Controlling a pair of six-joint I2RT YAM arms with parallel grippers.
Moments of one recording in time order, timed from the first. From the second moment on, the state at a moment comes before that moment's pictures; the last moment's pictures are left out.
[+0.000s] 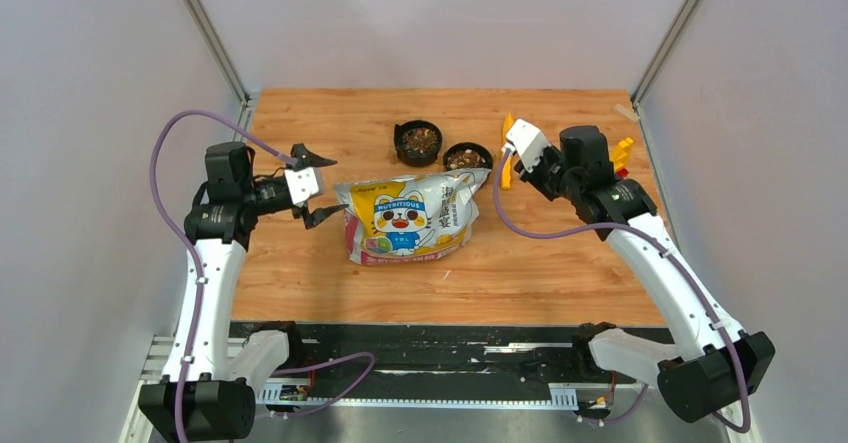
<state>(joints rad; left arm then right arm) 0.07 0.96 1.04 -0.68 1.11 1.02 0.38 1.14 1.16 -0.63 -0.06 -0.65</state>
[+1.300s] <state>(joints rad) 0.07 0.63 1.32 -1.01 0.06 -0.50 0.07 0.91 1.21 -0.51 0.29 0.40</state>
